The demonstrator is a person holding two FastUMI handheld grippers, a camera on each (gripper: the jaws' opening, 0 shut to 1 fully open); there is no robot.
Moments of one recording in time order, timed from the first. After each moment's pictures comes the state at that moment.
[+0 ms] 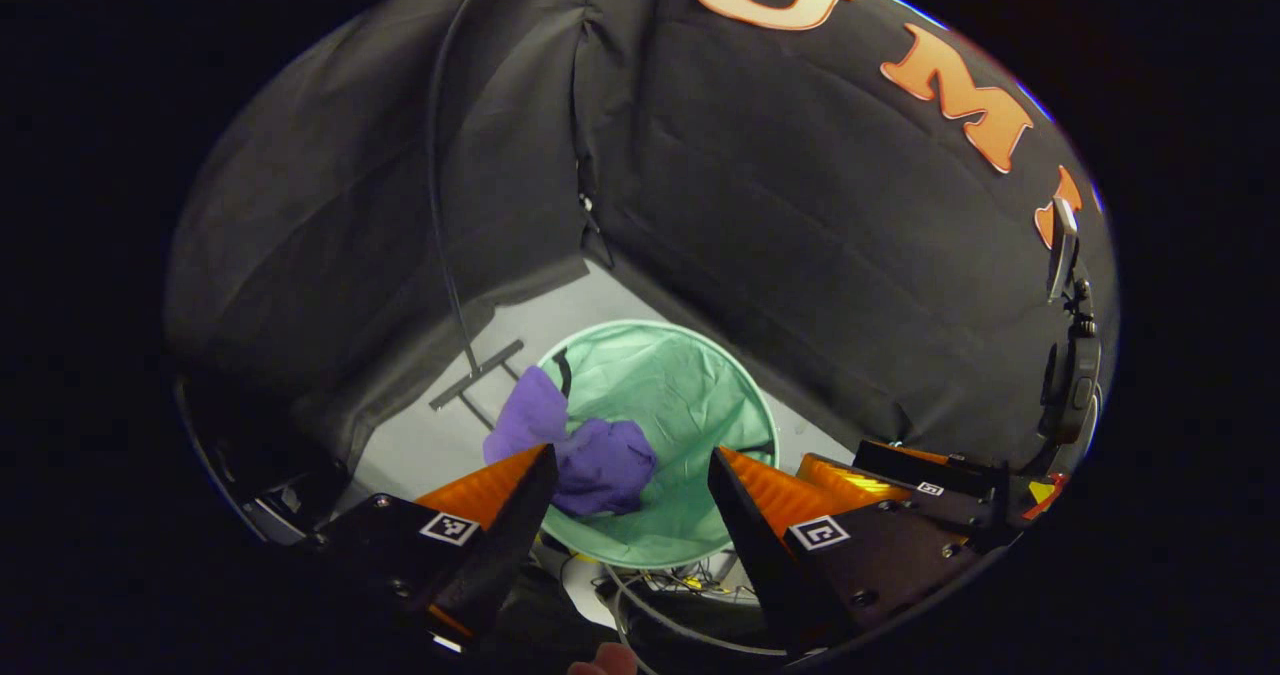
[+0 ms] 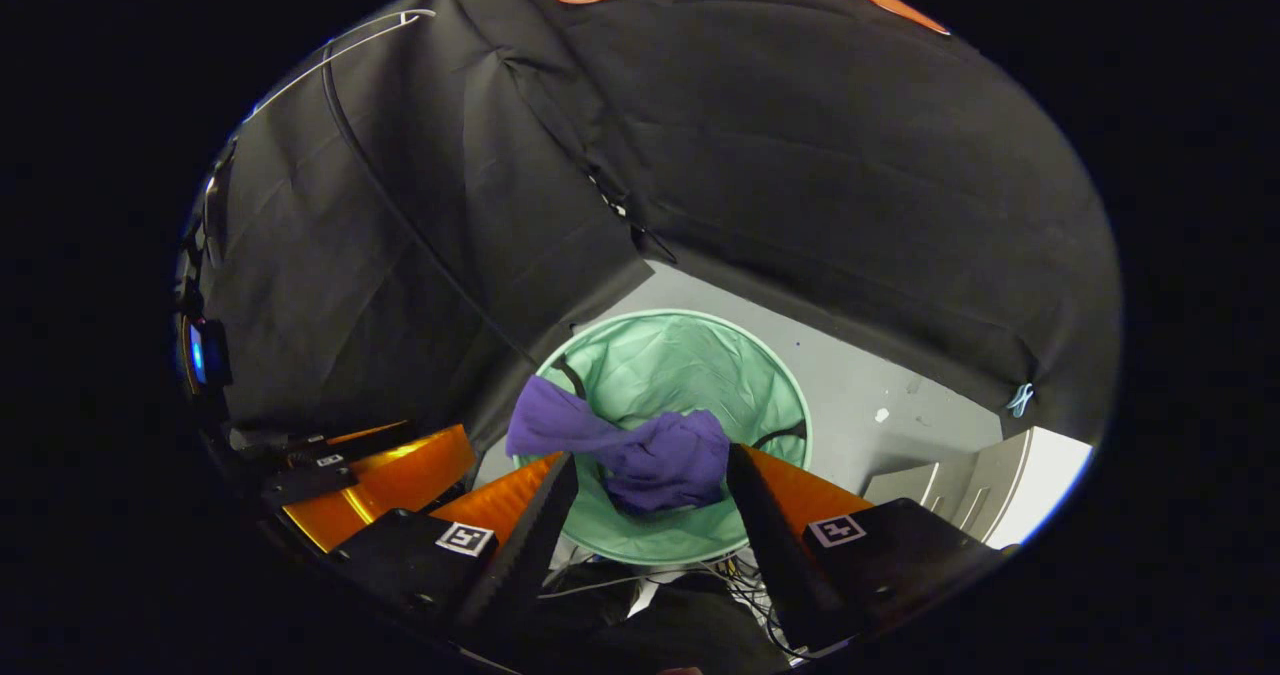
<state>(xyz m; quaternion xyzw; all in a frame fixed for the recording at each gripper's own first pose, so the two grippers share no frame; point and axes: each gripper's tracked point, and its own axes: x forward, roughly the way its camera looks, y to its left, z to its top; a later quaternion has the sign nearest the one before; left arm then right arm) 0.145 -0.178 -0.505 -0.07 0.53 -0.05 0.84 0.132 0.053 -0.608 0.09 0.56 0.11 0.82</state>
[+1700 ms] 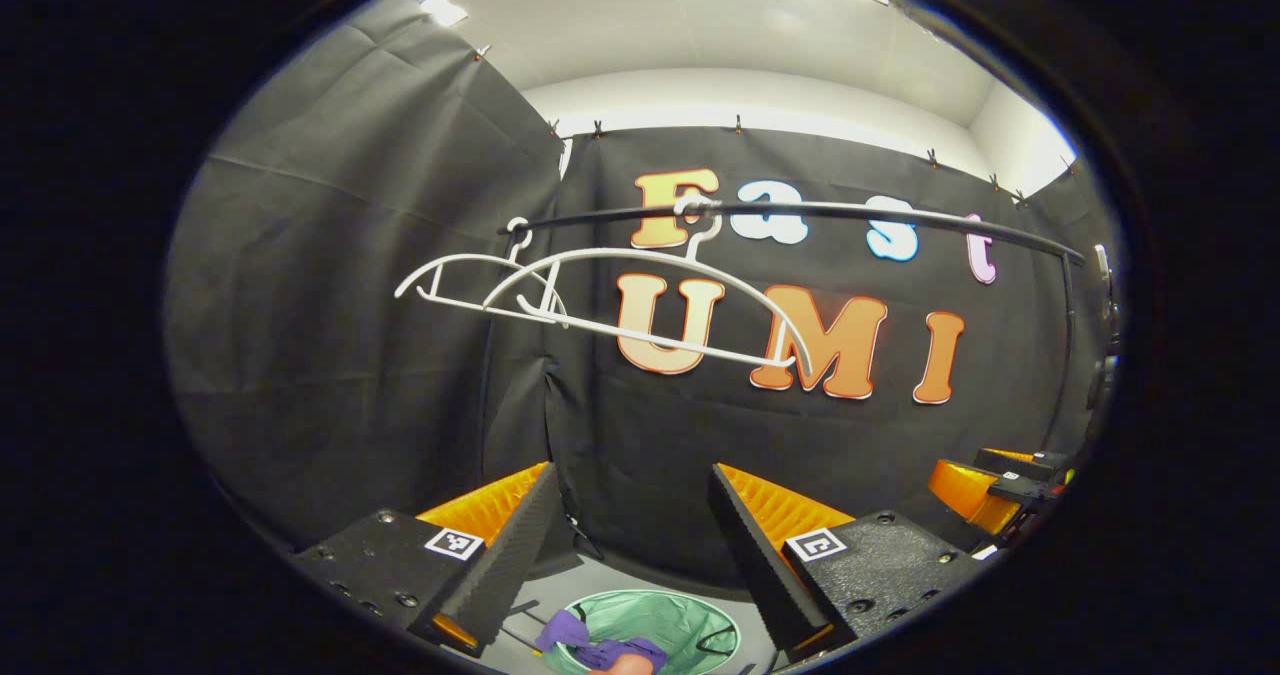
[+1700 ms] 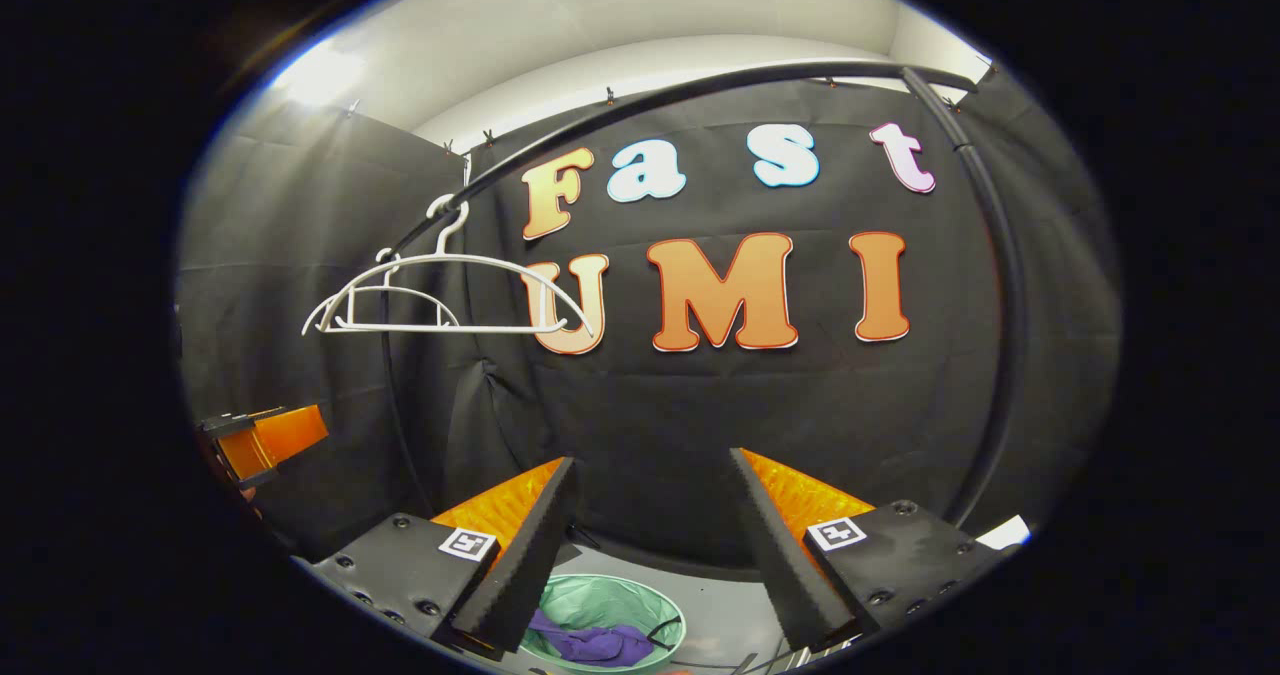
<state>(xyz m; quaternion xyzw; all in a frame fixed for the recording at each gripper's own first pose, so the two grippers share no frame) 0.121 -0.220 -0.184 -0.04 0.10 -0.06 0.99 0.120 -0.078 -0.170 0.04 0.11 0.00 0.99</state>
